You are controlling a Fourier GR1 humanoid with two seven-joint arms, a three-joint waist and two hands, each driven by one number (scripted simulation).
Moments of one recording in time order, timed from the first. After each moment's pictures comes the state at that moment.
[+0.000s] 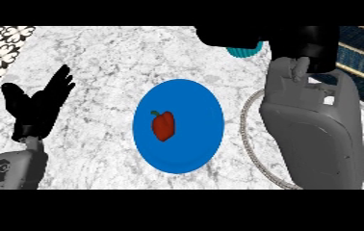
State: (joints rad) left arm -0.20 0.29 0.14 -1.41 0.09 -0.05 0.24; right arm -0.97 -0.08 0.11 -1.68 0.87 0.00 1.01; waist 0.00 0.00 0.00
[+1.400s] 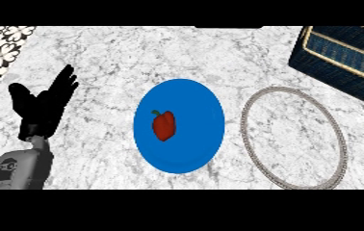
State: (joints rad) left arm -0.21 0.26 0.15 -1.40 0.06 -0.04 0.23; right arm -1.04 -0.50 -0.25 -1.08 0.87 -0.13 0.62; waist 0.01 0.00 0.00
